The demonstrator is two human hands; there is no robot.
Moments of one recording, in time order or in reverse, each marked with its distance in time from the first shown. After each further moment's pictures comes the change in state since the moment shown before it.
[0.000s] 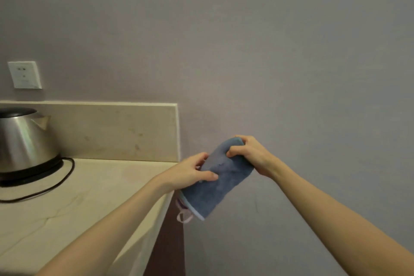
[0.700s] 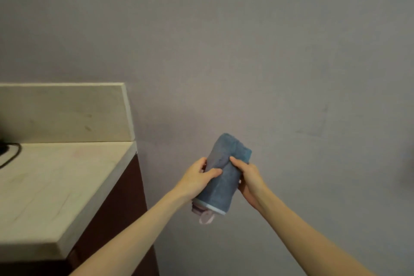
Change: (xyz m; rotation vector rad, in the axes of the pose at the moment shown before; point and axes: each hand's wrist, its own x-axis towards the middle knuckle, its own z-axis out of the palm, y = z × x) left_hand 0.018 0.035 0.185 -0.296 0.176 -0.112; right_hand -0.132 0.110 -0.064 0.630 0.361 0.255
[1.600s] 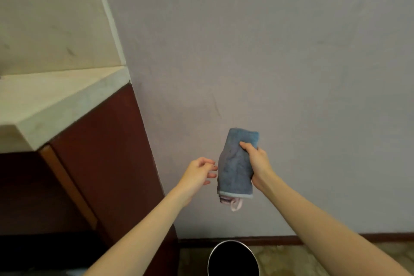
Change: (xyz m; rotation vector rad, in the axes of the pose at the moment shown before) left_hand -0.053 -0.216 0.059 -0.074 0.056 -0.316; right_hand -0.006 0.203 -0.079 0.052 0.212 0.092
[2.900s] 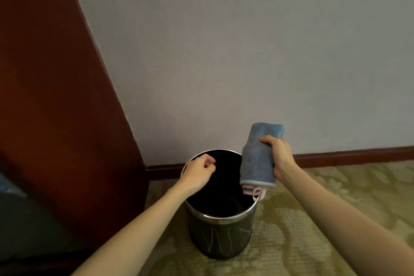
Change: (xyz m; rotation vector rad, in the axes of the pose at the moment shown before) left_hand 0.118 -0.528 0.143 0.495 -0.088 0.121; right_hand 0.096 0.436 -0.278 -0.068 0.267 0.059
